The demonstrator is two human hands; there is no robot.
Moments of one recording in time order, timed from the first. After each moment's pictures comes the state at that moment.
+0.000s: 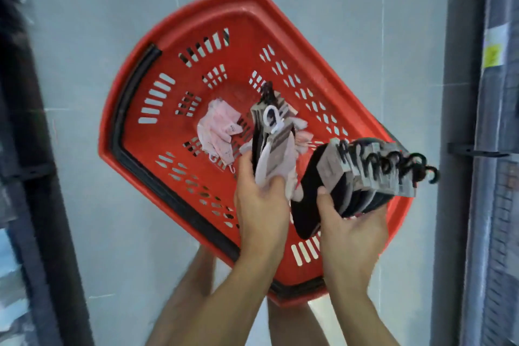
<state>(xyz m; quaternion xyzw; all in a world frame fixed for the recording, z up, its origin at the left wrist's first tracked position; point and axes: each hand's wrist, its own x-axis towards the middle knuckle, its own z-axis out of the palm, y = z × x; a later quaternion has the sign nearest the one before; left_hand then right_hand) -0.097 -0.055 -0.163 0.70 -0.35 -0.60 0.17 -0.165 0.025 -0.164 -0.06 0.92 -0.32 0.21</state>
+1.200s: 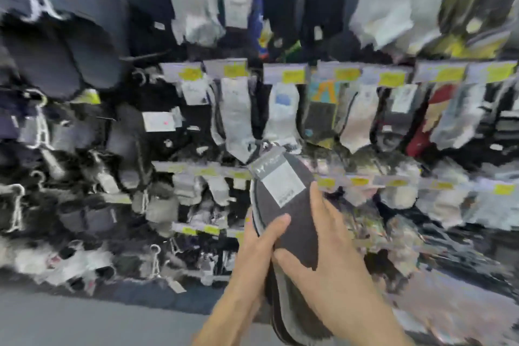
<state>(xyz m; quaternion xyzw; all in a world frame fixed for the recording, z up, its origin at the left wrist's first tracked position) 0.359 0.463 0.536 0.54 0.00 -0.18 0.82 0.285 0.354 0.582 -0.91 0.06 -0.13 0.40</state>
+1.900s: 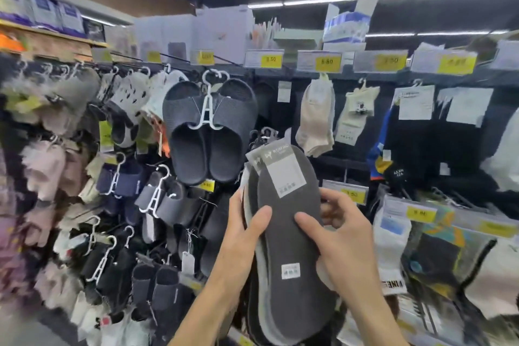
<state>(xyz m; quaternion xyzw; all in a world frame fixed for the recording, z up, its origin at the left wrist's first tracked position) 0.502 0.649 0.702 0.54 -0.20 0.10 0.81 0.489 0.493 0.729 -0.73 -0.13 -0.30 0.60</state>
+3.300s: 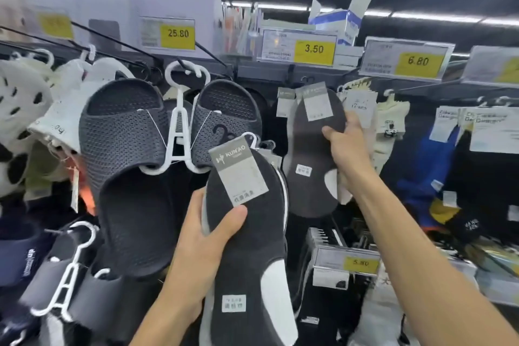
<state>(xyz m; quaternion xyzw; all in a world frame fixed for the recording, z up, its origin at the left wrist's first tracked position) 0.771 0.750 0.725 0.53 -0.24 0.13 0.80 0.835 0.508 0.852 -0.72 -0.02 -0.39 0.58</state>
